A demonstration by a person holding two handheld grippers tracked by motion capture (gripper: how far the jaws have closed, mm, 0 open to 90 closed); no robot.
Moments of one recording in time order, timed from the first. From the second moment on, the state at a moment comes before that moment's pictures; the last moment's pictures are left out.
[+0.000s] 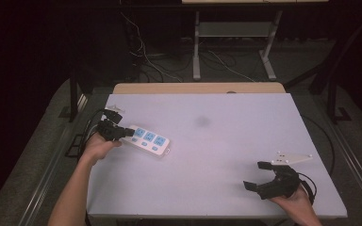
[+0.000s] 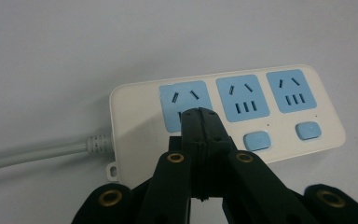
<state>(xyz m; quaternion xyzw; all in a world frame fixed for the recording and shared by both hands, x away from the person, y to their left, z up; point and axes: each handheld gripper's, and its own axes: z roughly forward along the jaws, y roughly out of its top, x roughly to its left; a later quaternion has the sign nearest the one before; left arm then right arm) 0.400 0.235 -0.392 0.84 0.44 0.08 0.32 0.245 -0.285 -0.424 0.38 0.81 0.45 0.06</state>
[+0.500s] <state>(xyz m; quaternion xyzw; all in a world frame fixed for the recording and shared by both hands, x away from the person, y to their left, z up) 0.399 0.231 -0.406 0.84 0.43 0.07 0.31 0.245 -0.285 -0.424 0.38 0.81 0.44 0.06</state>
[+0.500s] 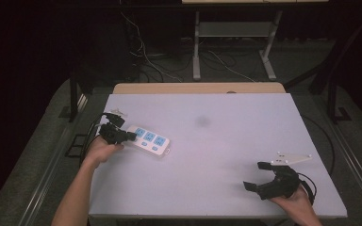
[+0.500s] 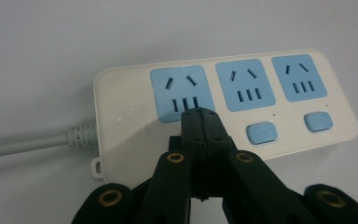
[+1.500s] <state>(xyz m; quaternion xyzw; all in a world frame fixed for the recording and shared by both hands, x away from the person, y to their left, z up) 0.402 0.238 -0.411 0.82 0.46 0.04 0.33 0.242 -0.285 -0.423 0.37 0.81 0.45 0.06</state>
